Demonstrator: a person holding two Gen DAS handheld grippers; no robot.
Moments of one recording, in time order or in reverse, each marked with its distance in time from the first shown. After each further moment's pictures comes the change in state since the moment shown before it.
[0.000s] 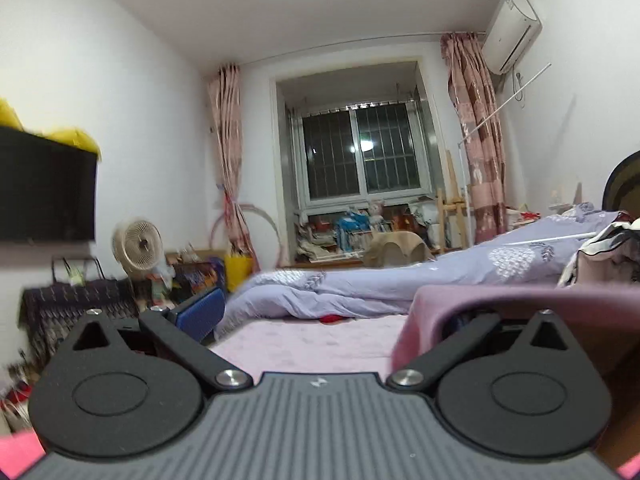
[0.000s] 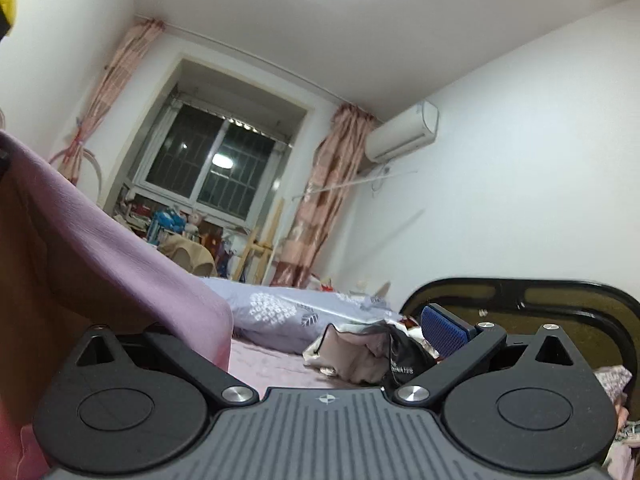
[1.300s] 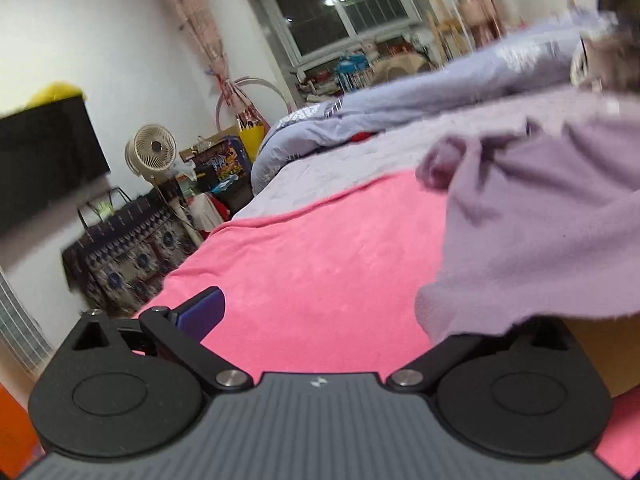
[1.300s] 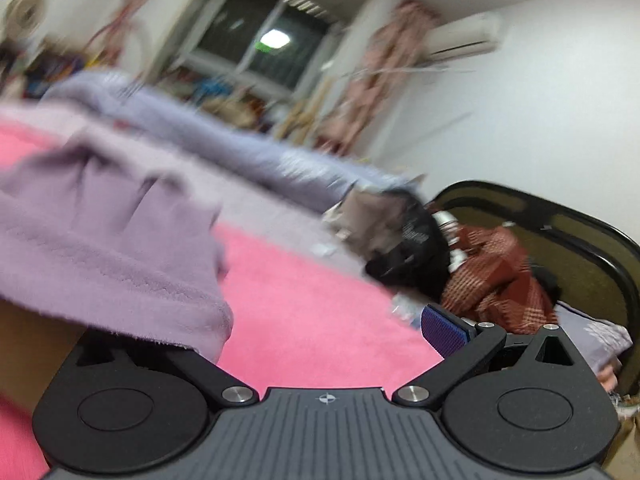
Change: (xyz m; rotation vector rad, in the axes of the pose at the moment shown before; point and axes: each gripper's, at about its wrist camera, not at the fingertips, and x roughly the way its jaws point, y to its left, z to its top) left arm -0.030 0.023 -0.125 0.306 0.480 0.032; right arm -0.018 -0.028 -0.090 -0.202 0.359 0.131
